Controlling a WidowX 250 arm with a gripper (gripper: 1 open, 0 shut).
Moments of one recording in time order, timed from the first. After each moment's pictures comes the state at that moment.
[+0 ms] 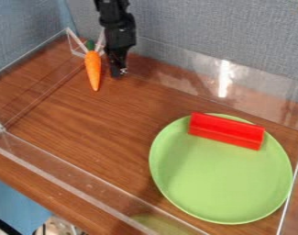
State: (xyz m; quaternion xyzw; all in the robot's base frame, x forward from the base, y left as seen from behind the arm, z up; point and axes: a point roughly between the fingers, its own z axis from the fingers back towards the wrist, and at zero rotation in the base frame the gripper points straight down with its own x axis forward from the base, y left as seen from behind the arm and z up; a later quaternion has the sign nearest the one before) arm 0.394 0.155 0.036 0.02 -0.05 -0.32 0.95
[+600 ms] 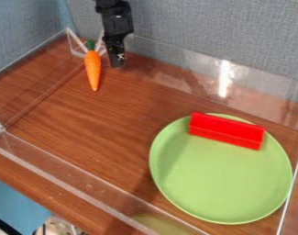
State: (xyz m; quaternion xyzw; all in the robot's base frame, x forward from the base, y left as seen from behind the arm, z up) arm 0.412 0.150 0.048 -0.03 -0.05 -0.36 0.93
